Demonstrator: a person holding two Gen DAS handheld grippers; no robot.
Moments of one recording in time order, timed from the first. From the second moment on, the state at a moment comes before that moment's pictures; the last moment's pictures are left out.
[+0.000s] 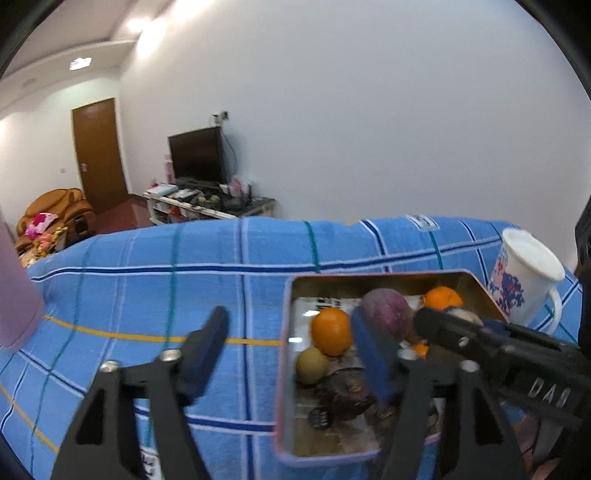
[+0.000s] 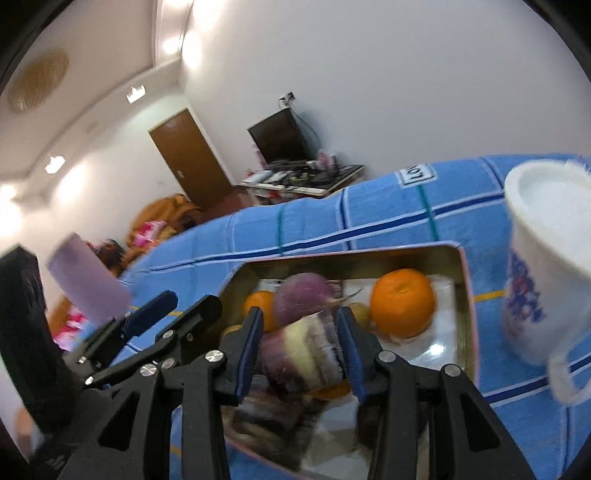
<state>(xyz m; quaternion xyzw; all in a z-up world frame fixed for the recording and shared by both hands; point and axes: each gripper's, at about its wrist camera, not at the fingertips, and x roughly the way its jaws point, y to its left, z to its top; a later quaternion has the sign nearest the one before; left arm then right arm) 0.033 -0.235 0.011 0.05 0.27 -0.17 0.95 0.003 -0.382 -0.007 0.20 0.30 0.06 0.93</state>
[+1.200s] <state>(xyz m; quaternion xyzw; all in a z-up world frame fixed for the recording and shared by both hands) -0.017 -0.209 0.012 0.04 0.22 -0.13 0.97 -0.097 -0.331 0.036 0.04 0.11 -0.17 0.98</state>
